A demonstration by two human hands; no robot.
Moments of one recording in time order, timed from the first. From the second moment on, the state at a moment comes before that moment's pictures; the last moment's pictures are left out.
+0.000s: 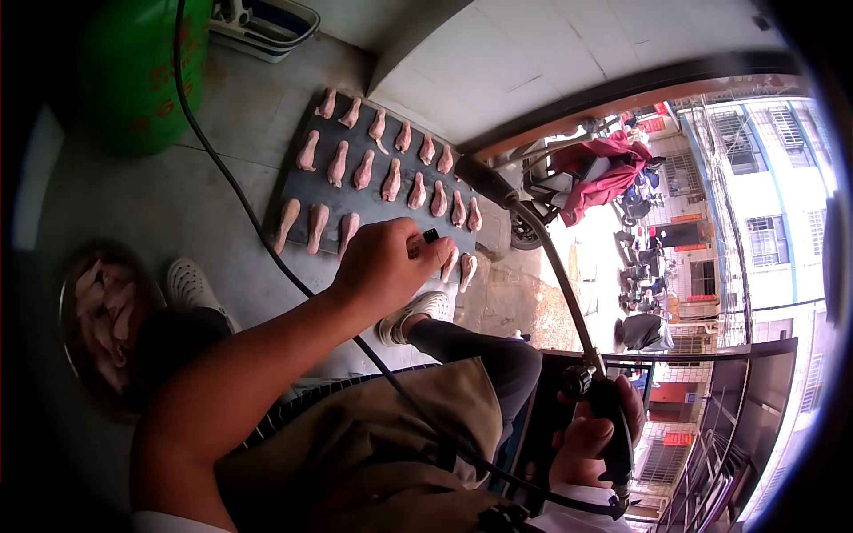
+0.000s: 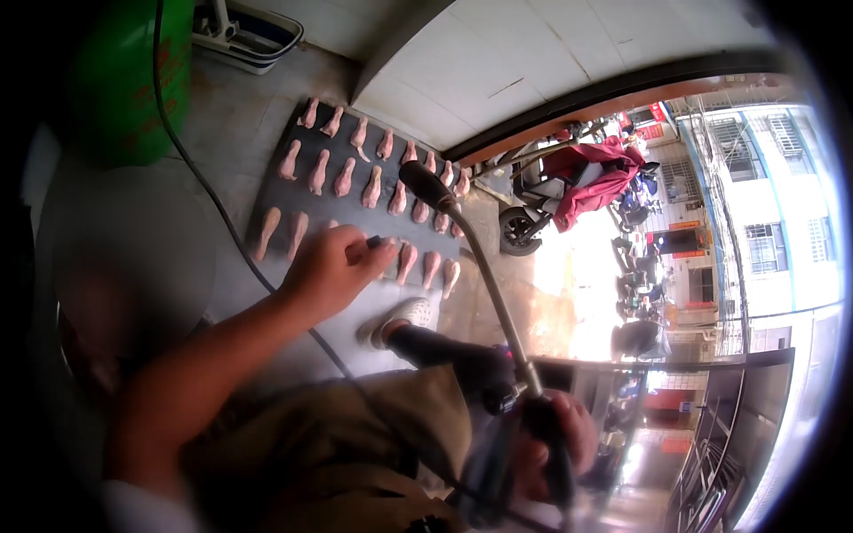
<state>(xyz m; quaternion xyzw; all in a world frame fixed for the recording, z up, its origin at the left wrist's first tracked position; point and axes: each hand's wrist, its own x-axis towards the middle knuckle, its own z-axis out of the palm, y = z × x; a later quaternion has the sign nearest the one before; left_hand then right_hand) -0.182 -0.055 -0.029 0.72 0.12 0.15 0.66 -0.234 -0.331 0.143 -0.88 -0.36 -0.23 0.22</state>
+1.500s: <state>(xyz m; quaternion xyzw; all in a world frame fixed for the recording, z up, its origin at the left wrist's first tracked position) -0.246 -0.121 -0.052 0.77 -0.16 -0.25 0.56 -0.158 -0.276 0.120 -0.85 -0.37 -0.09 0.37</state>
